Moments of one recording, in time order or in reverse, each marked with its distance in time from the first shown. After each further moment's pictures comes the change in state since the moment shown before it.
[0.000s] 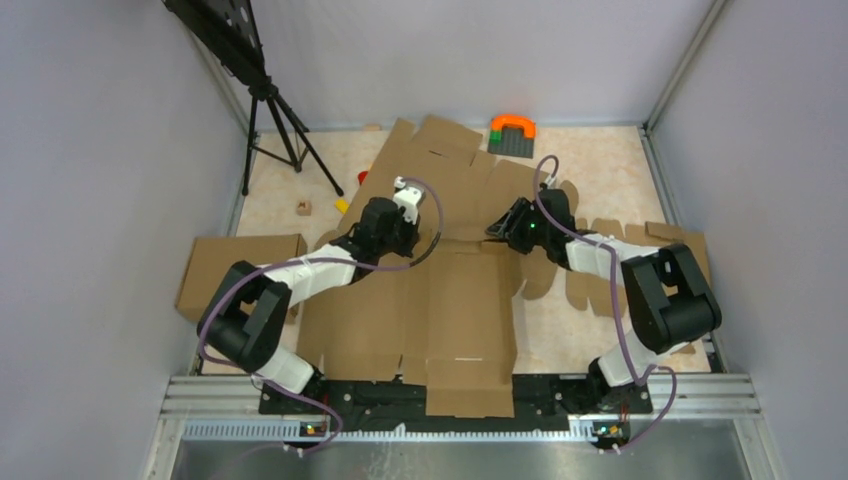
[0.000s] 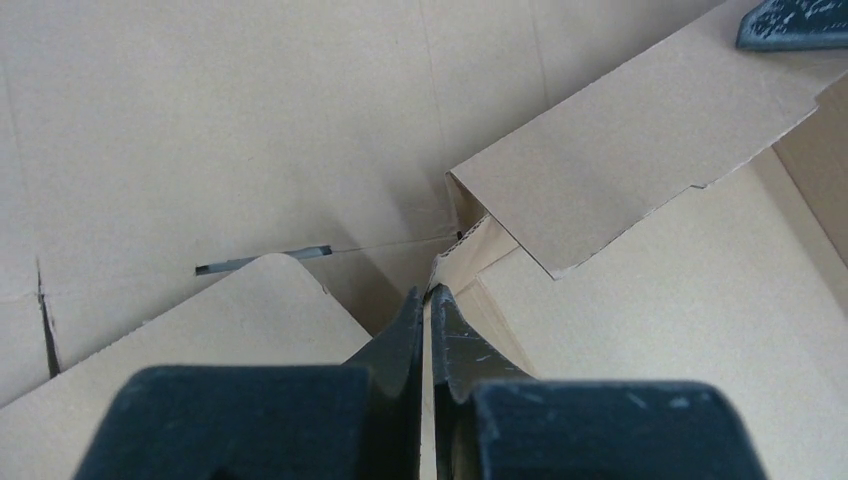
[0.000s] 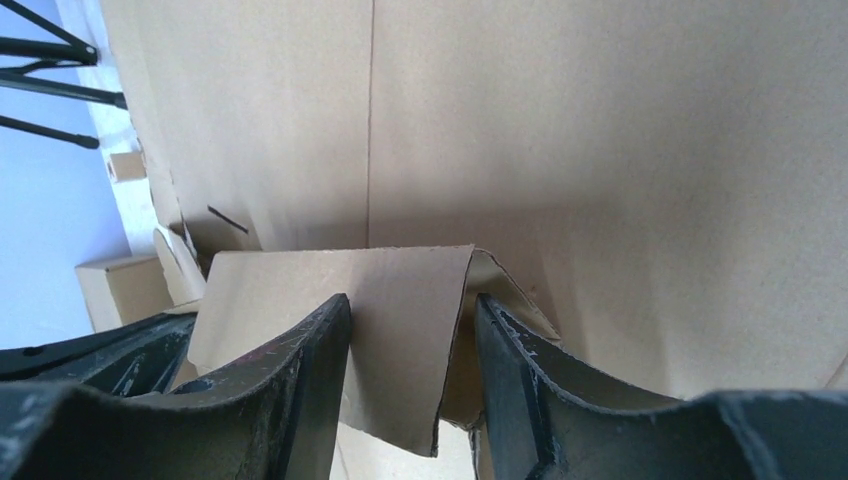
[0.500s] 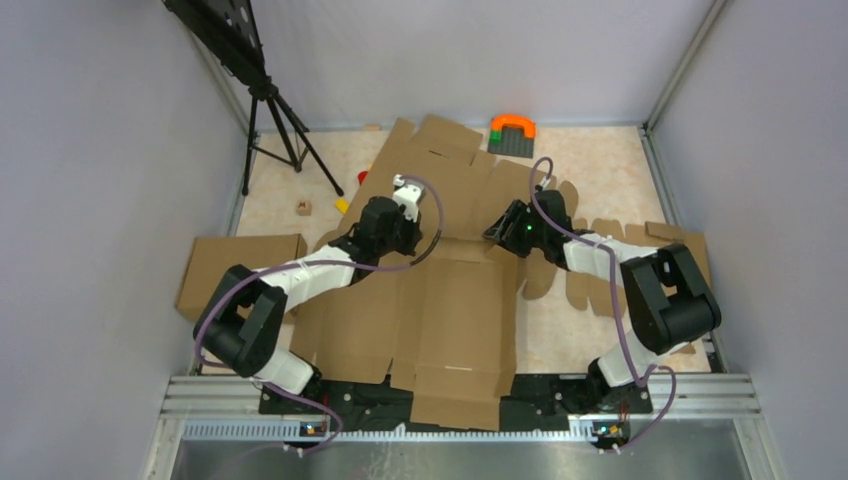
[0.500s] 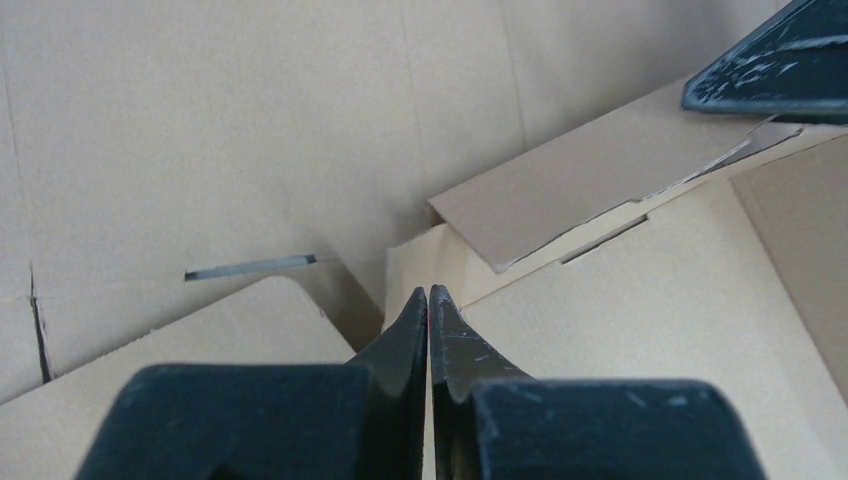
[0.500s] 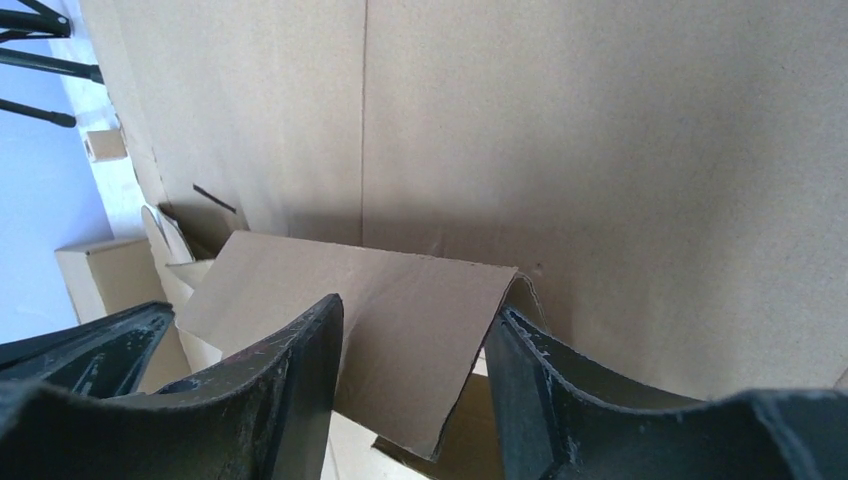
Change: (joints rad) left arm -0.019 -0.045 -0.039 0.047 -0.028 -0.044; right arm 0.027 -0.006 0.003 -0.044 0.007 -0.011
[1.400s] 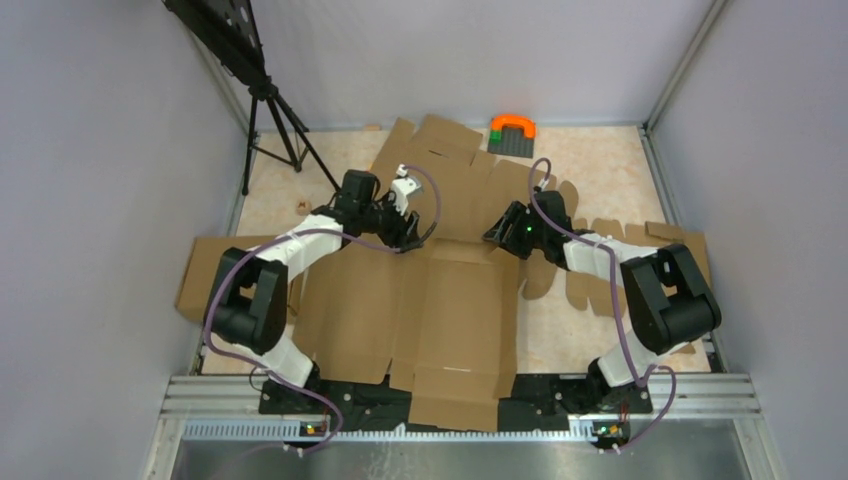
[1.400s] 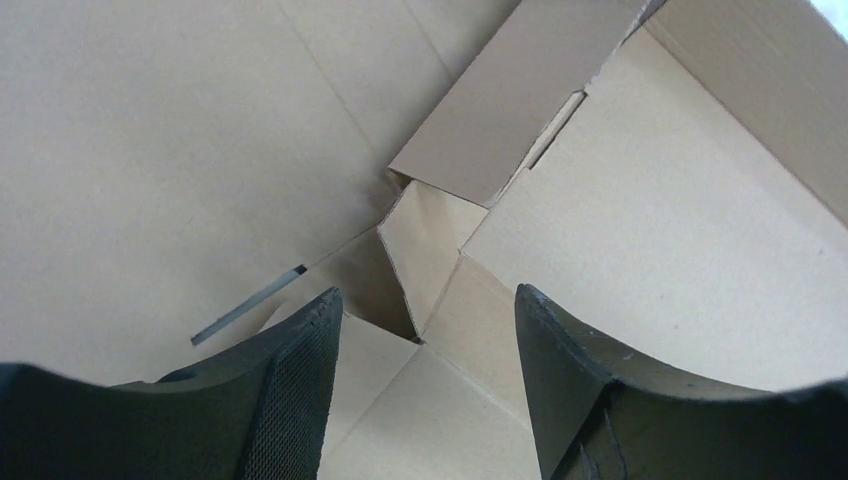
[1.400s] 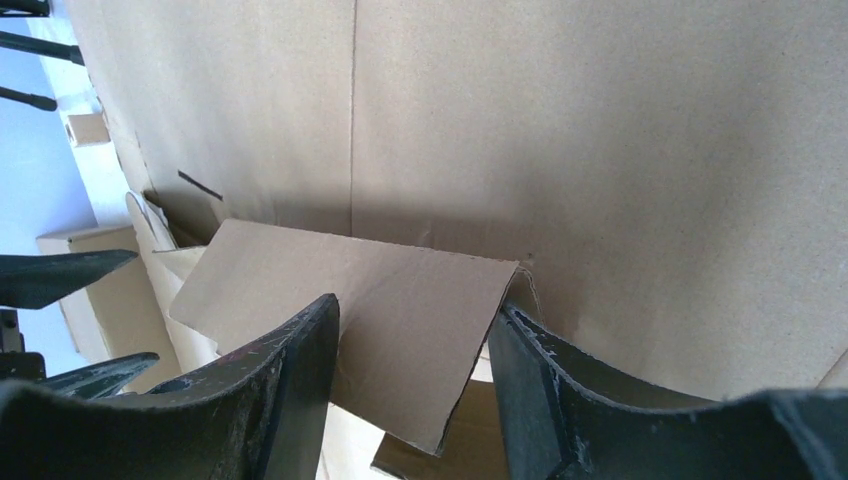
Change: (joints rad) left arm 0.215 0.101 0.228 -0.351 0.543 0.380; right arm 0.000 -0.001 0.003 -0.024 -0.008 -0.023
